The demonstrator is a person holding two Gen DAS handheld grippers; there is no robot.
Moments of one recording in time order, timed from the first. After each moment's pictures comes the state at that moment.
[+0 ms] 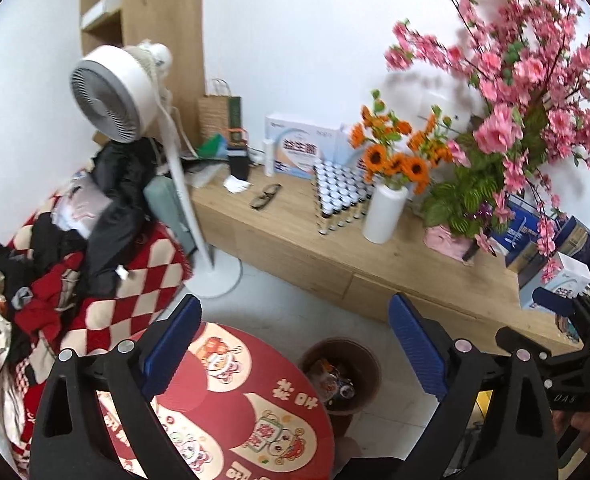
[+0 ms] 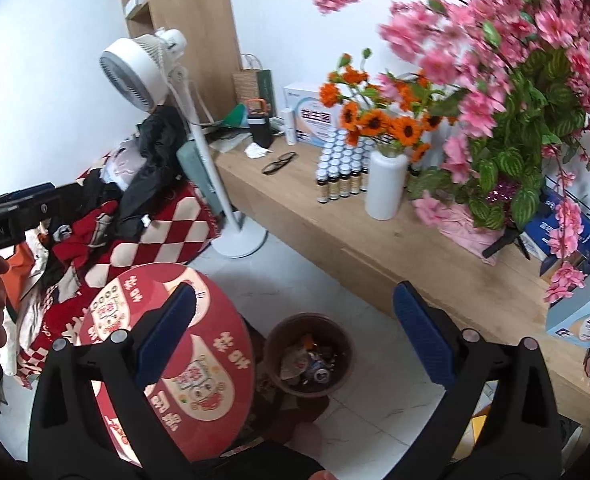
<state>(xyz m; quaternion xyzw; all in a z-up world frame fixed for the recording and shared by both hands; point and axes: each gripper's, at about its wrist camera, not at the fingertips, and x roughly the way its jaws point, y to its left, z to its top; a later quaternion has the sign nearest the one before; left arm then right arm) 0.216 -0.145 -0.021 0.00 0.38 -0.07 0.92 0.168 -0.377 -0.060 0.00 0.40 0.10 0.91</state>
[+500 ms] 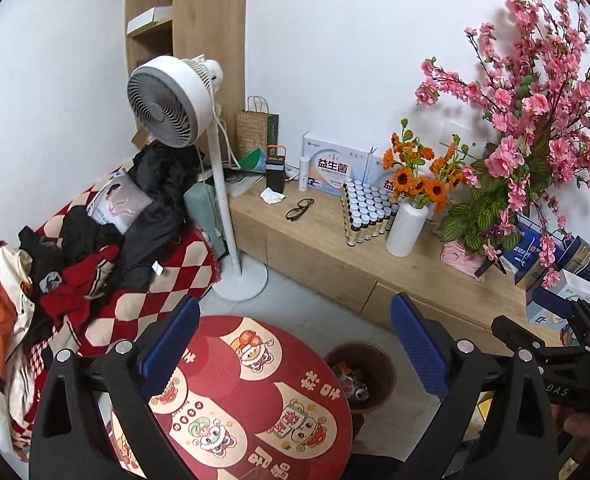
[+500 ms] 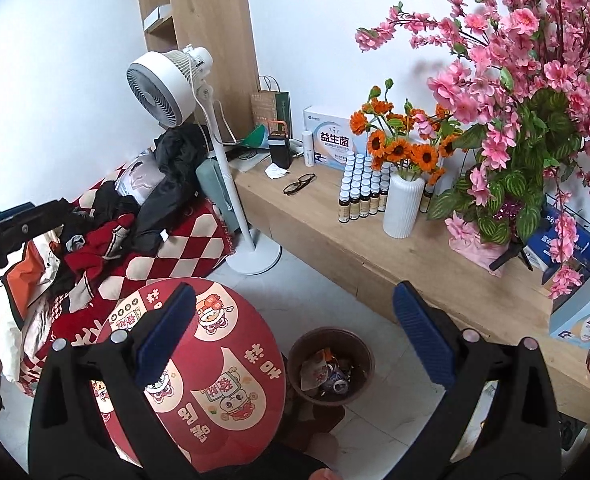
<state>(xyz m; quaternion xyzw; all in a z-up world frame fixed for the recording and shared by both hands) 0.148 -0.089 0.007 -0.02 0.35 -0.03 0.93 0.131 -0.322 -0.034 -0.01 0.37 0.09 0.93</state>
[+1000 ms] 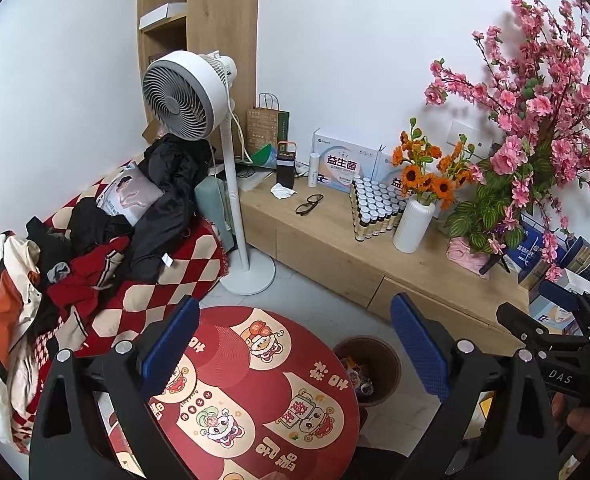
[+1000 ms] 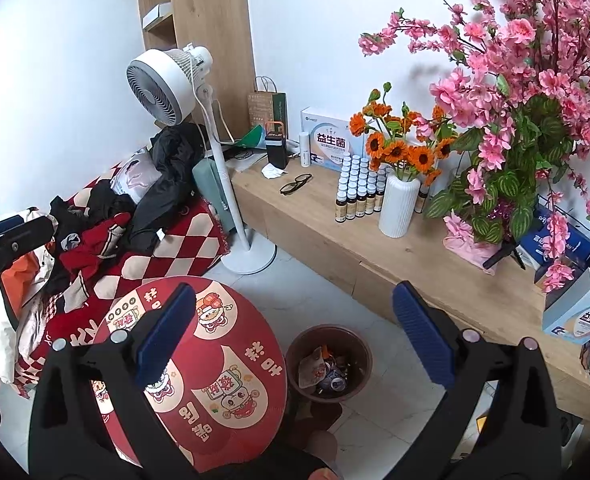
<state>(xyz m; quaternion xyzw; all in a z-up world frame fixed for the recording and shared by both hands) 0.127 -0.072 0.005 -0.02 0.36 -0.02 0.93 0.117 -0.308 -0.030 -0.02 0.36 0.08 0.93</state>
